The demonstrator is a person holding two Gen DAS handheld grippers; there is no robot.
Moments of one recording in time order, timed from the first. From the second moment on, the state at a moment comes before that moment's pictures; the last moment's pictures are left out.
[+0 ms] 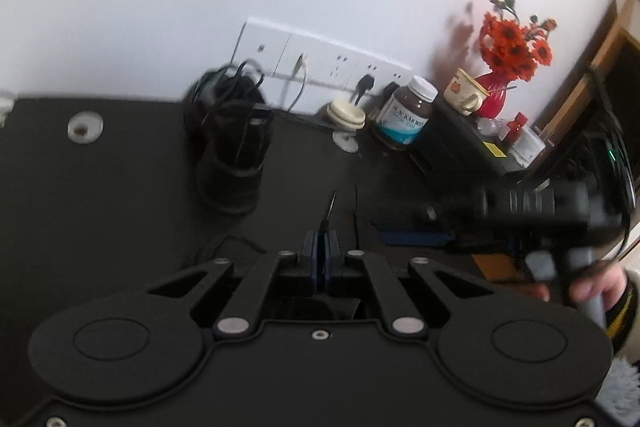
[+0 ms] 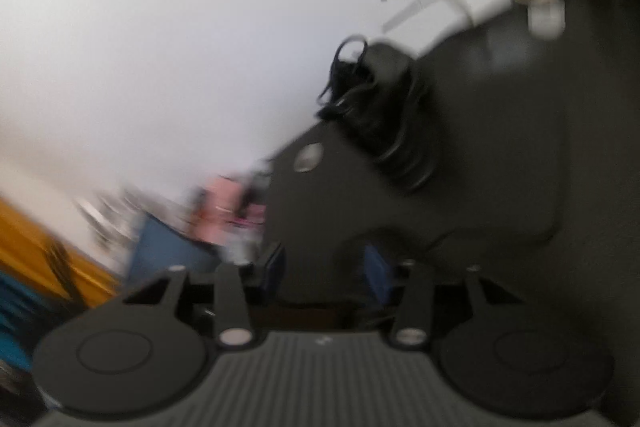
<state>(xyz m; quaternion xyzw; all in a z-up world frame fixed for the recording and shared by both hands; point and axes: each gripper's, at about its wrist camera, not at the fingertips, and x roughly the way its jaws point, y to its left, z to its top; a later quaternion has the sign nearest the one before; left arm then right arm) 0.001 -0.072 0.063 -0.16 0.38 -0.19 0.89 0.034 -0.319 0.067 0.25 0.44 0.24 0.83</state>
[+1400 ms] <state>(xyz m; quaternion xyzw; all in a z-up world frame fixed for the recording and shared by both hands) 0.078 -0.084 -0.019 -0.27 0.57 -0.26 0.73 0.040 -0.375 -0.011 0.52 0.50 0.17 0.68</state>
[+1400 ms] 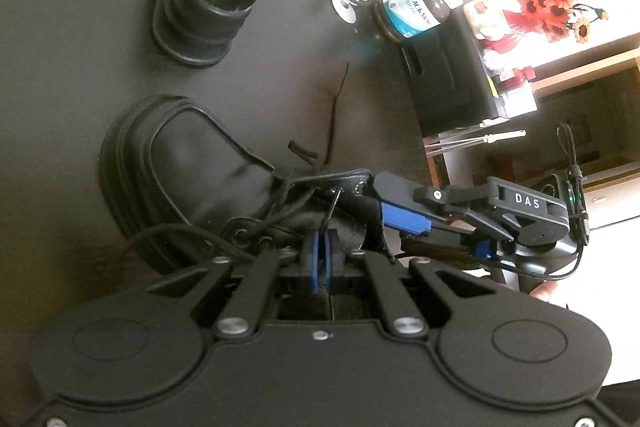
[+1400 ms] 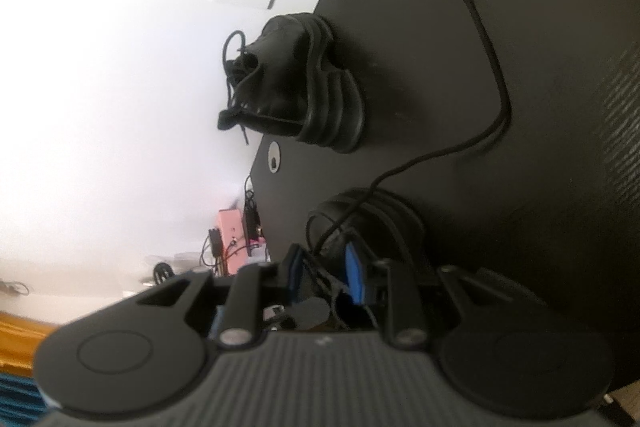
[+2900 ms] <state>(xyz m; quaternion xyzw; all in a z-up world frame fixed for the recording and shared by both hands) 0.054 -0.034 0.003 -0.19 0.47 -0.20 0.84 0.047 -0.414 0.018 0.51 0.40 0.09 0.75</state>
